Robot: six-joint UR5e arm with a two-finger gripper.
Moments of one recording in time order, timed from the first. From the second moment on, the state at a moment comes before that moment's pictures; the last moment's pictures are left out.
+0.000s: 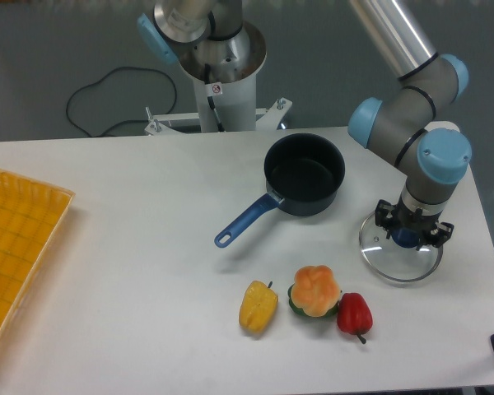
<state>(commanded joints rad) 2.83 -2.16 -1.56 -0.91 1.58 1.23</state>
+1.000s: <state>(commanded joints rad) 2.82 -2.17 -1.56 -0.90 1.58 1.23</state>
